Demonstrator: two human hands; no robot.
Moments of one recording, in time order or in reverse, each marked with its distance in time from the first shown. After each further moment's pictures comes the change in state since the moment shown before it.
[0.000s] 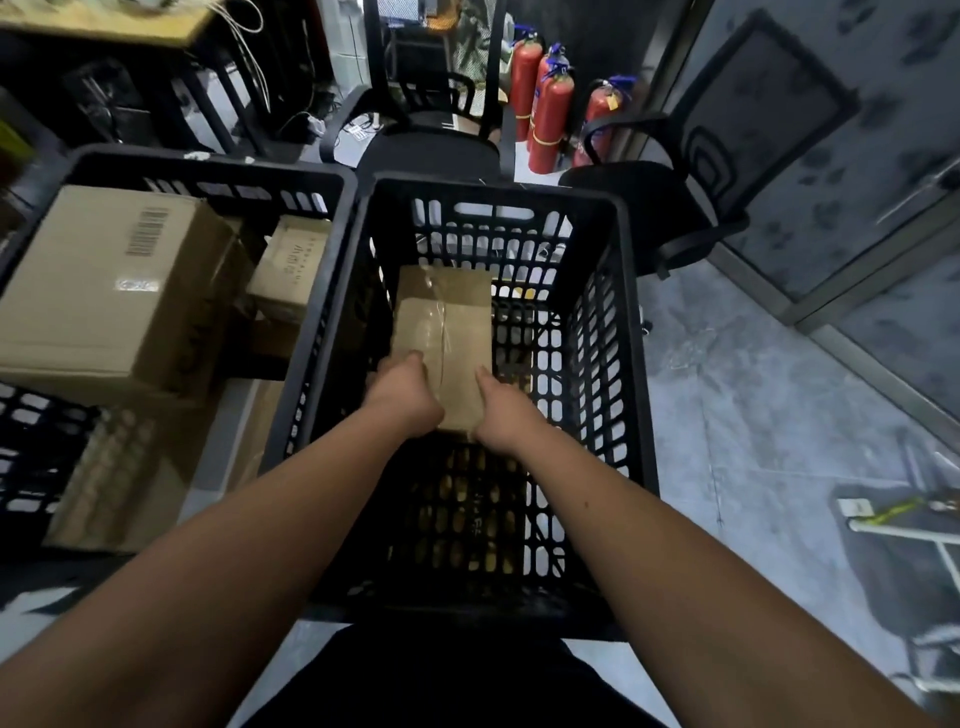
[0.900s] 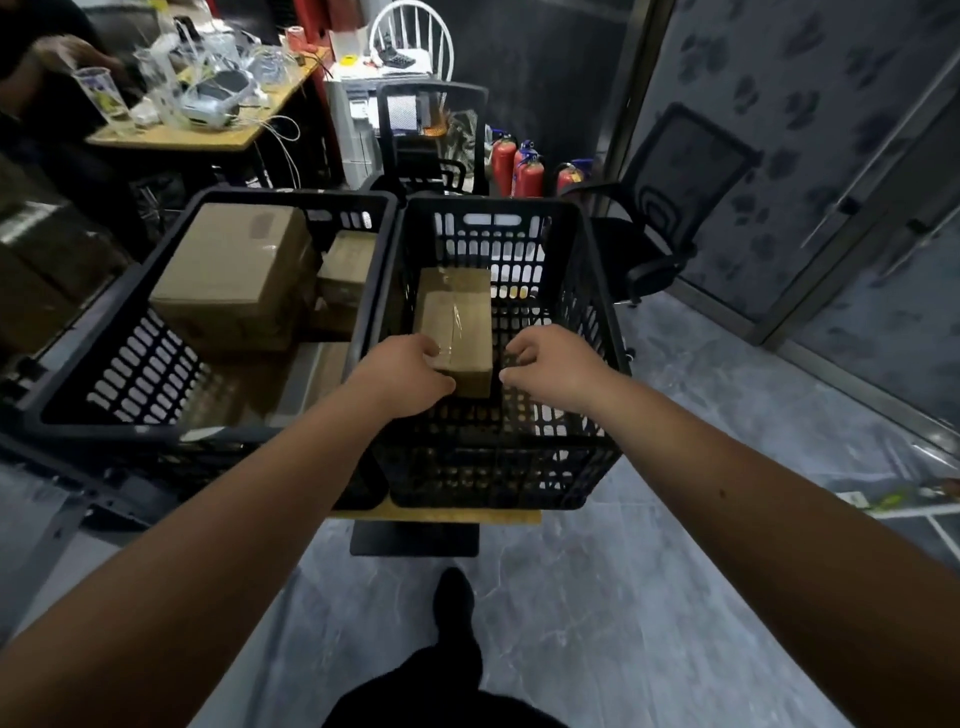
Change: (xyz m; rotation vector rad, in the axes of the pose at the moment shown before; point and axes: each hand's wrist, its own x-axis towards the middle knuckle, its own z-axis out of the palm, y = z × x) left_hand -0.198 -0.056 -0.040 -0.069 0.139 0.279; right_hand -0.225 -0.028 -0.022 0.152 0.303 -0.190
